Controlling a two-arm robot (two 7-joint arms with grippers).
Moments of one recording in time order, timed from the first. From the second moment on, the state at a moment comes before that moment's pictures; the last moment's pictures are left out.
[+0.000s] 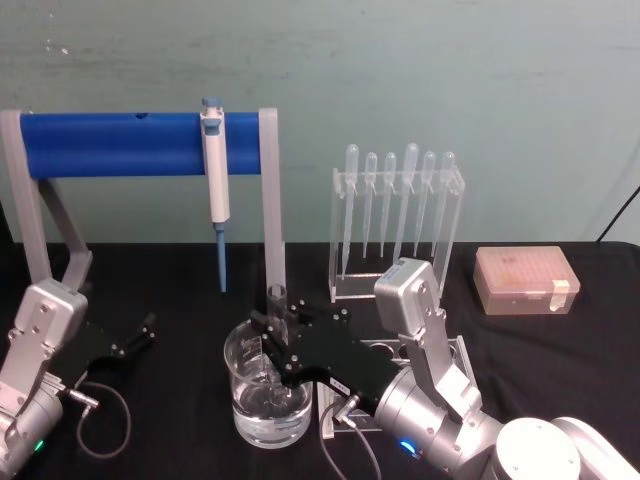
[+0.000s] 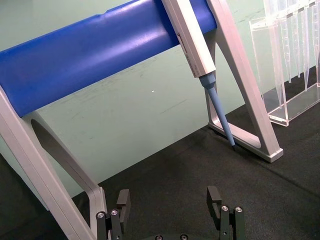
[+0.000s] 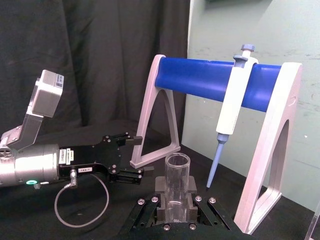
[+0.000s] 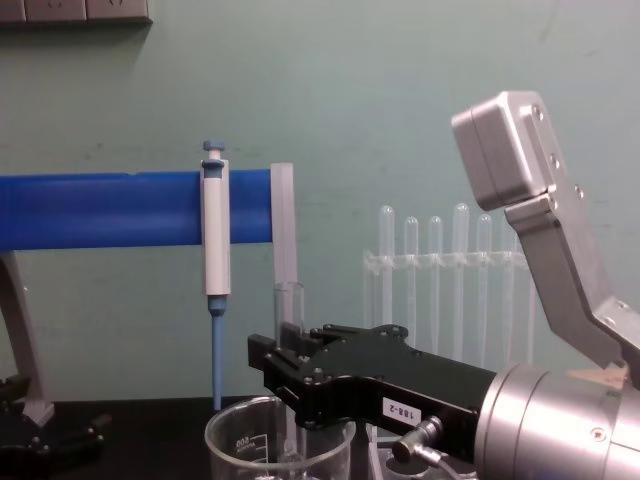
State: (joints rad) left arm -0.20 0.60 0.45 -1.41 -0.25 -0.12 0.03; right arm 0.23 0.23 -0.50 -1.52 0.23 -0.05 0.39
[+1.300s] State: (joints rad) left arm -0.20 0.60 0.45 -1.41 -0.25 -0.12 0.03; right arm 0.23 0.23 -0.50 -1.53 0.23 -0.05 0.39
